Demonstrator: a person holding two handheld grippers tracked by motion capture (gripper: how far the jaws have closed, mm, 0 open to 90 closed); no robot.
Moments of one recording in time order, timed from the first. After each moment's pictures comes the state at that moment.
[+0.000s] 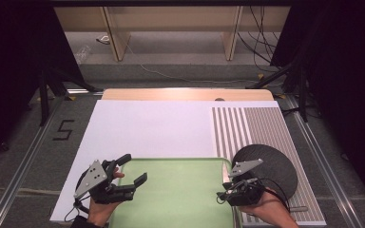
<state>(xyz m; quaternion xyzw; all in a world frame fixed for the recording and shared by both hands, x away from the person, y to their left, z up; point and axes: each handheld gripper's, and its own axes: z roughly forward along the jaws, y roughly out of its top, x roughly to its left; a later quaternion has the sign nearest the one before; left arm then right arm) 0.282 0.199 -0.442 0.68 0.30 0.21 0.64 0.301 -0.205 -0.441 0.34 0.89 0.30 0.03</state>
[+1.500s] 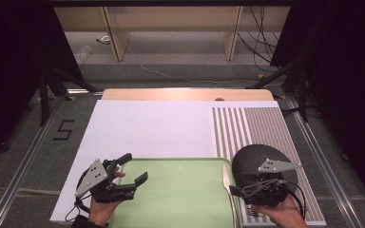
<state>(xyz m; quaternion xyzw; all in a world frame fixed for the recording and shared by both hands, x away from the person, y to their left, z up) 0.284 0.197 -0.442 0.68 0.30 0.20 0.64 0.287 -0.255 -0.427 0.40 0.80 0.43 0.05</state>
